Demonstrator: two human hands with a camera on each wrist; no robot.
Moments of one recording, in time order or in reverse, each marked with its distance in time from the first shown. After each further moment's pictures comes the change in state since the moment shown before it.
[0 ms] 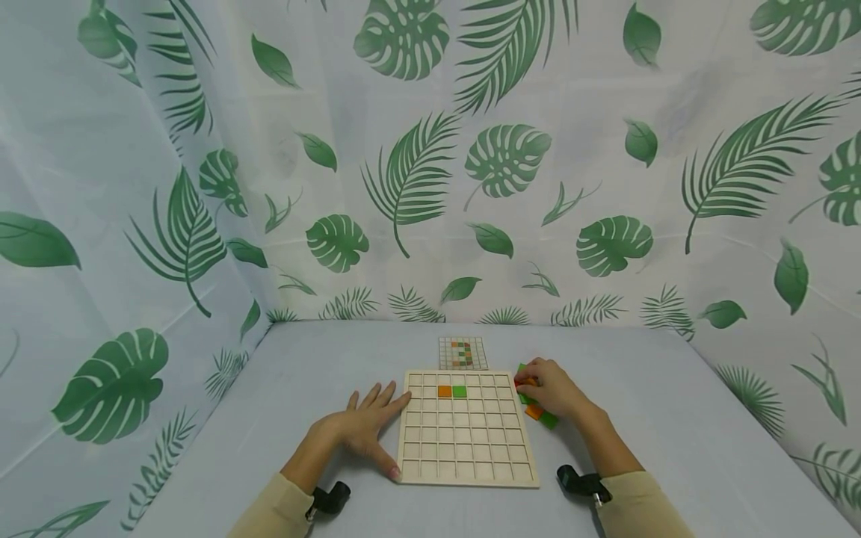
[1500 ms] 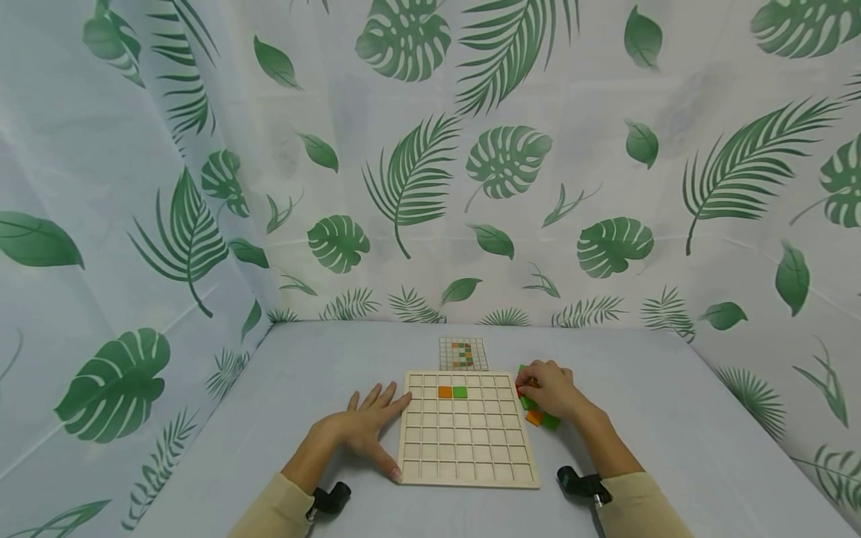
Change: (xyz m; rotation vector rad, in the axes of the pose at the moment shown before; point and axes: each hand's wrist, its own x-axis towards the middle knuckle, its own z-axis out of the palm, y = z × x) left_hand 0.000 0.000 0.001 -0.001 0.005 0.000; right_hand -0.001 -0.006 0.000 -0.105 -0.002 0.054
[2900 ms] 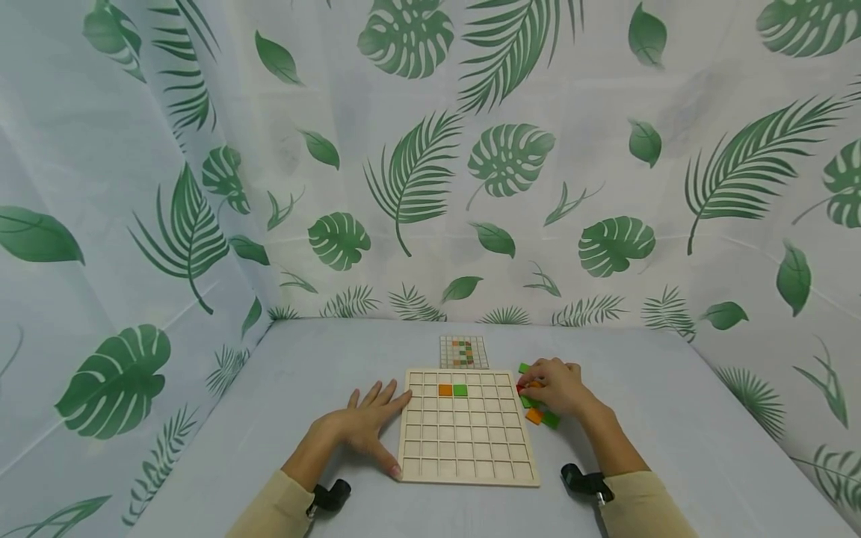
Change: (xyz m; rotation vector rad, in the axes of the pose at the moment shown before) left_hand 0.000 0.000 -0.001 -0.005 0.005 -0.007; right_hand -0.002 0.002 -0.009 -0.015 0.013 0.004
